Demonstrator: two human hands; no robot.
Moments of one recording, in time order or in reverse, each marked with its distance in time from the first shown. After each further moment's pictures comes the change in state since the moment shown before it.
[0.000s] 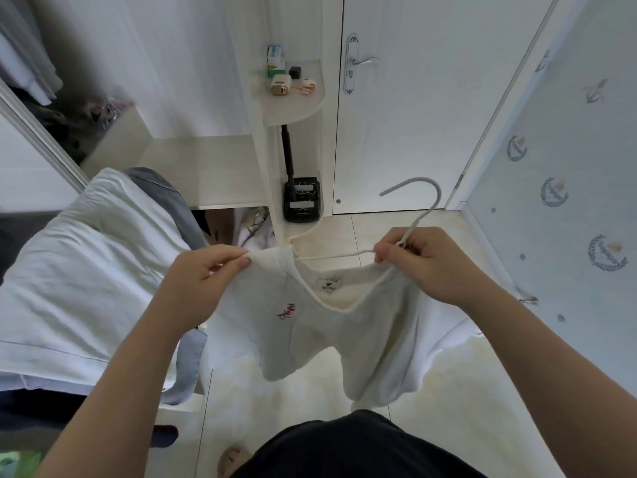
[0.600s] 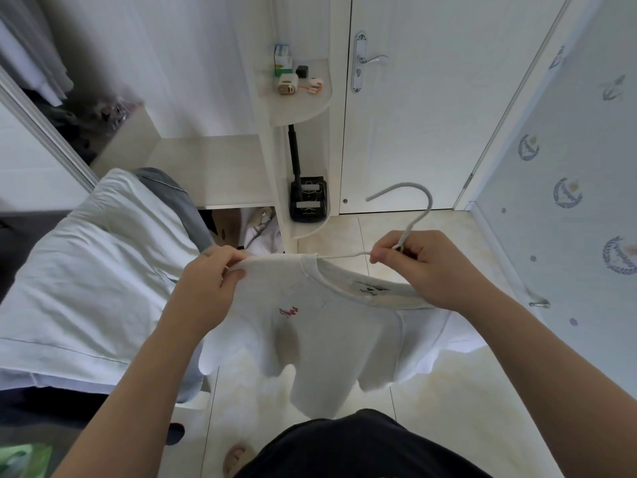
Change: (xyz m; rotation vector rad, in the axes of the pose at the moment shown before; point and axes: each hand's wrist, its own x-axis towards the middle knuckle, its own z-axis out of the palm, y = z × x) left_hand 0.003 -0.032 0.018 0.230 0.014 -0.071; right_hand 0.007 -0.005 0.007 -0.038 -0.030 0.020
